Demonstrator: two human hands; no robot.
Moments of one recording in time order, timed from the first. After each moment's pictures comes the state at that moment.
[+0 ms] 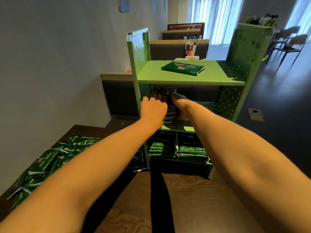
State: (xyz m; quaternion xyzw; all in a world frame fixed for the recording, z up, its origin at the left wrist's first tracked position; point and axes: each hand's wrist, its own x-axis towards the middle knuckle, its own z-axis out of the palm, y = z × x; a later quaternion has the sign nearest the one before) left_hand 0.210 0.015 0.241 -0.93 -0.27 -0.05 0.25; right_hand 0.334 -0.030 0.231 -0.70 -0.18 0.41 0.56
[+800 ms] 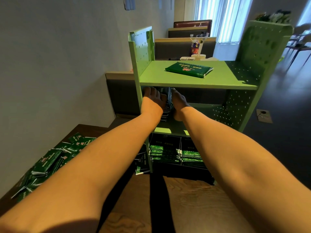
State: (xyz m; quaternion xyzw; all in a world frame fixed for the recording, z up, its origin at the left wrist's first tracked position) left_hand 0.229 0.051 0.237 -0.86 -0.28 -0.01 0.42; right_hand 0.338 0.006 0.223 -0.62 -0.17 0.38 0.67
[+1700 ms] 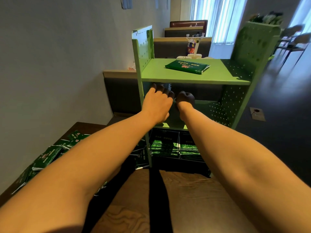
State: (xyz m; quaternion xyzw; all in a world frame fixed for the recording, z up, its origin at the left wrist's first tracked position) left_hand 0.206 0.026 0.251 -0.91 -0.17 -0.10 0.36; right_hand 0.331 -0.010 0.217 -0.67 -0.06 0.22 0.70
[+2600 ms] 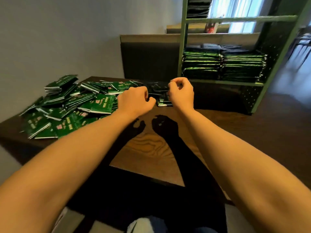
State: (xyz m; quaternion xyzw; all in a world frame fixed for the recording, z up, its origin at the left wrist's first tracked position) left_hand -0.017 0.053 -0.054 -0.89 -0.36 -0.27 -0.01; right_hand 0.110 -0.038 -0.062 -0.66 -0.31 0.05 0.68
